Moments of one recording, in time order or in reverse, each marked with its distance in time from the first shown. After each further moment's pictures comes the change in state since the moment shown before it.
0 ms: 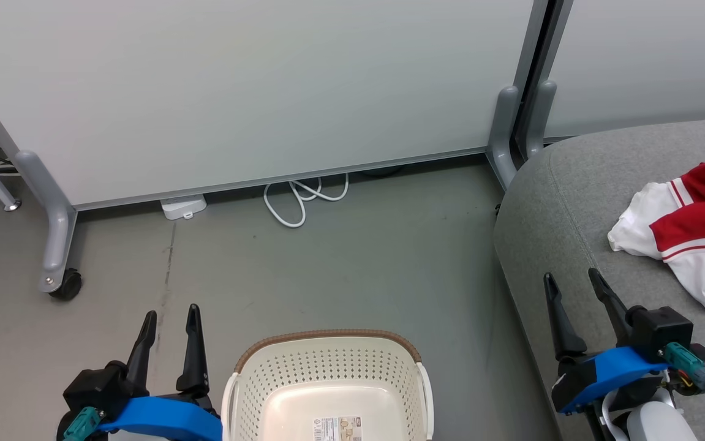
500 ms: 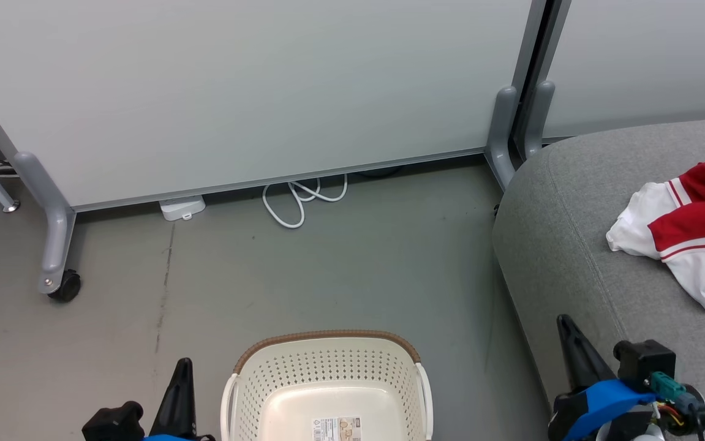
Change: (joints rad) left arm 0.061 -0.011 -0.007 0.082 -0.003 0.000 0.007; right arm 0.047 0.007 0.004 0.082 0.006 0.000 0.004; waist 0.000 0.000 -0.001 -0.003
